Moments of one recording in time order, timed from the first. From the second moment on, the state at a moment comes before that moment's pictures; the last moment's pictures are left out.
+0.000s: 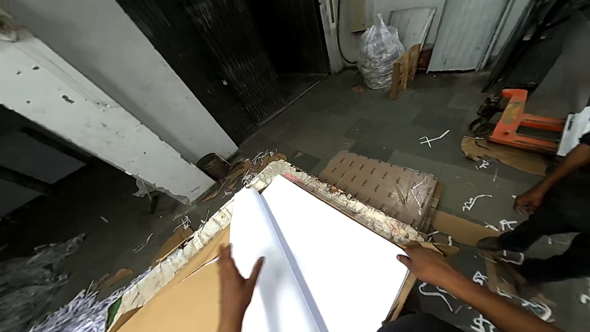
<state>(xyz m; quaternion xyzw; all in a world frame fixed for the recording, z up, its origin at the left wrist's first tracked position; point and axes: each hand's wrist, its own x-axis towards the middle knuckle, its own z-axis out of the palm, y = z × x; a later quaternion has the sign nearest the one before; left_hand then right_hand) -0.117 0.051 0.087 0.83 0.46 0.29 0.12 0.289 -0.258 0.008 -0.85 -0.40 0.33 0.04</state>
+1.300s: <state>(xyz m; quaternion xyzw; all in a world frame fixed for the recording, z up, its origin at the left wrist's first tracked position) 0.056 0.052 0.012 0.51 0.52 0.22 0.65 0.270 -0.270 0.029 -0.56 -0.80 0.18 0.10</state>
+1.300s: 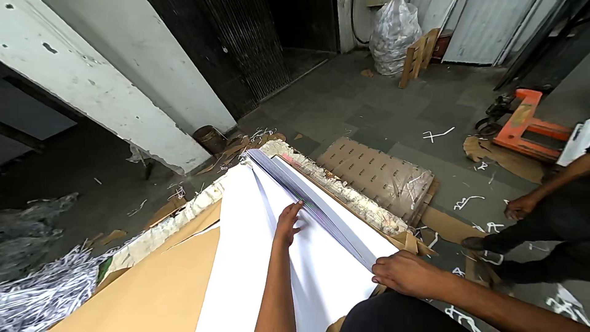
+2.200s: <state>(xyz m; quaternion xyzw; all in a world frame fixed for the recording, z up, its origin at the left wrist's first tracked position) 0.064 0.046 0.027 0.51 0.56 0.20 0.62 0.271 -0.268 0.026 -0.57 -0.80 0.18 0.09</state>
